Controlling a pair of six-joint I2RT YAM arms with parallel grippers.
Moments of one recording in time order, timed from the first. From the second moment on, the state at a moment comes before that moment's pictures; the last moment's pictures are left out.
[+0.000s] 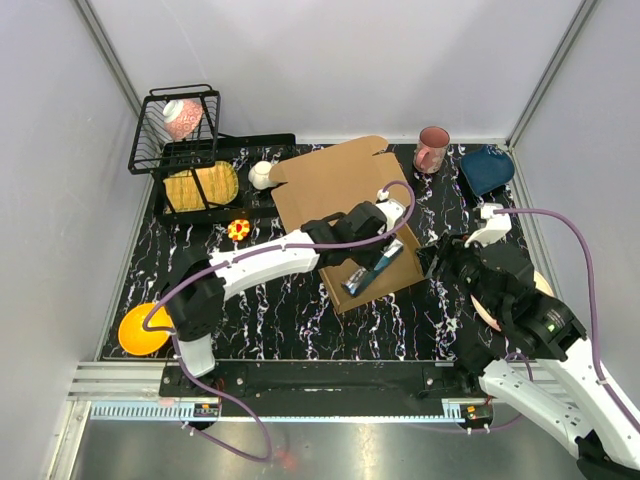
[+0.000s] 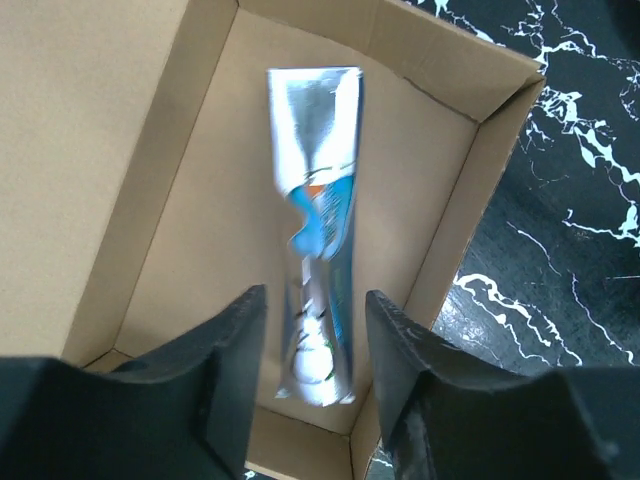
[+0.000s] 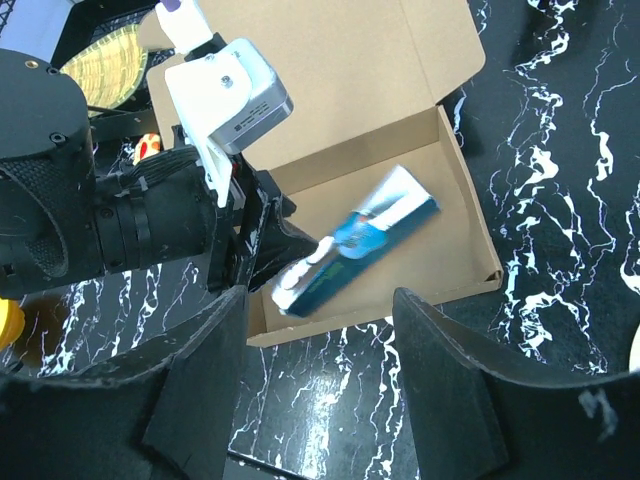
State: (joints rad) left arm -1.00 1.81 1.46 -0.42 -0.13 -0.17; right arm 0.67 0.60 0.94 -0.69 0.29 0.51
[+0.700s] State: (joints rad) left arm -1.00 1.17 0.86 -0.30 -0.57 -0.75; right arm 0.59 0.90 0.91 -0.62 0.47 0.59
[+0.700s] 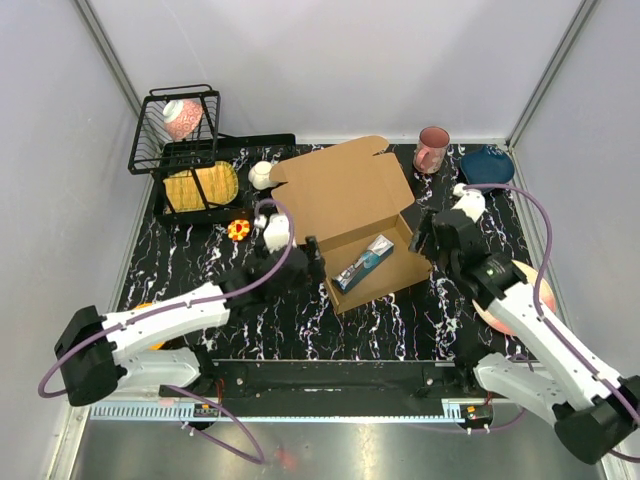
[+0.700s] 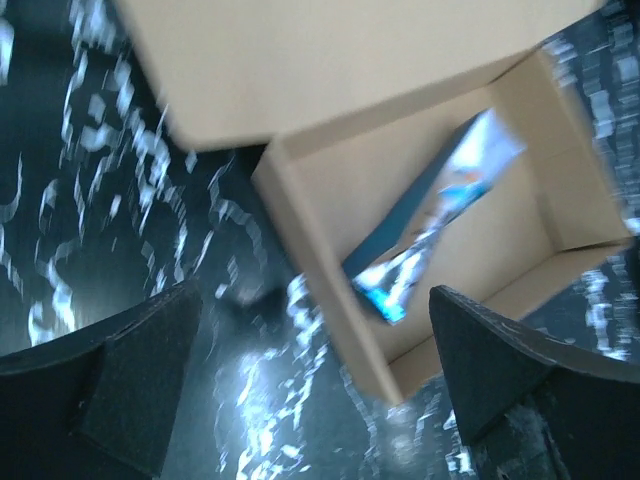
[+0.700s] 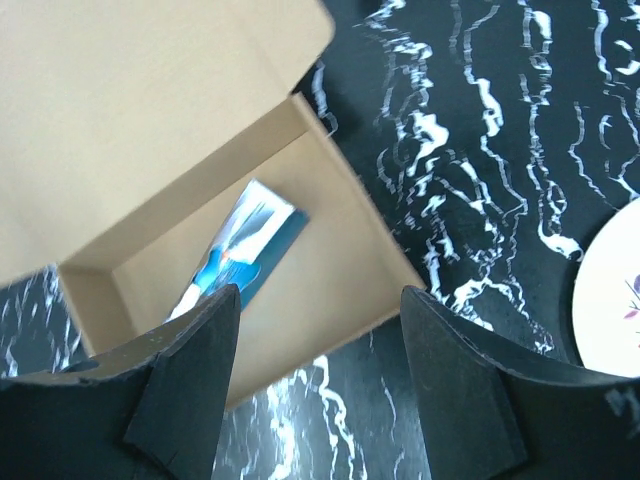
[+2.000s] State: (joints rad) left arm -0.64 1.09 0.45 0.14 -0.30 -0.93; right arm 0.43 1.25 0.55 -0.14 0.17 0.72
